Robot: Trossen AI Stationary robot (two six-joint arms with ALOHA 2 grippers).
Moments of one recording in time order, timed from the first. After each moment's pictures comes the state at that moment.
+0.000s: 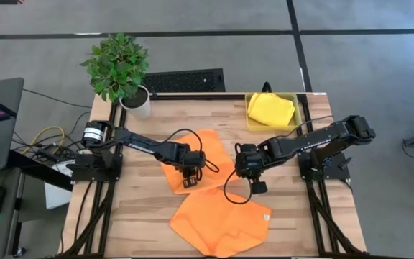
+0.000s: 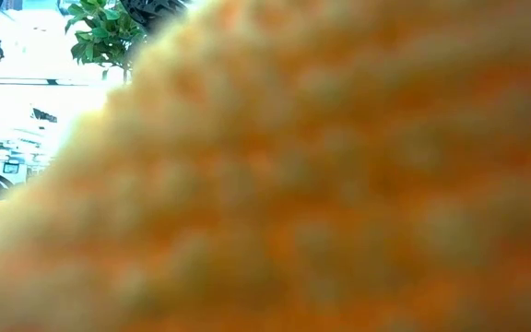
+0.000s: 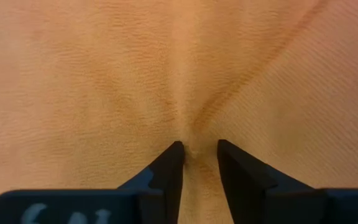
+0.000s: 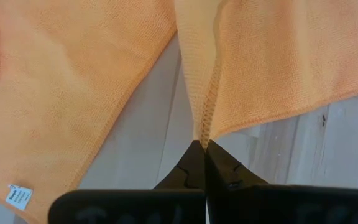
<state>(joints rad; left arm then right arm) -0.05 1.84 1.09 -0.48 -0.05 -0.27 0.19 1.49 1.01 -0.73 -0.05 -0.05</state>
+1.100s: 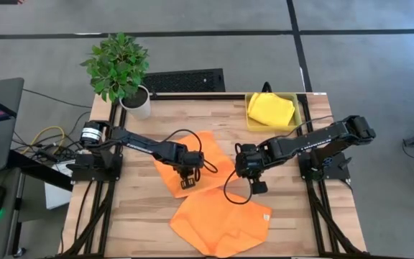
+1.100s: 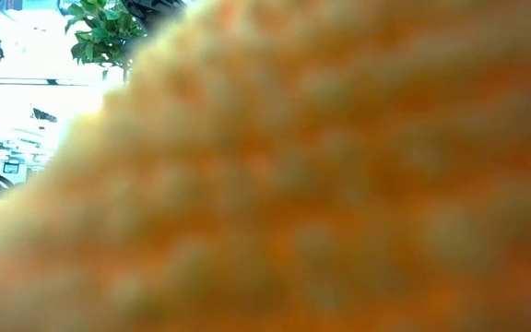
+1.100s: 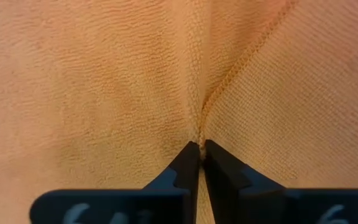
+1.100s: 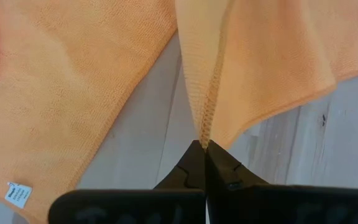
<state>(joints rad) -0.06 1.82 1.09 -0.54 -0.02 -0.31 0.19 1.49 1.01 -0.73 -0.05 -0.06</state>
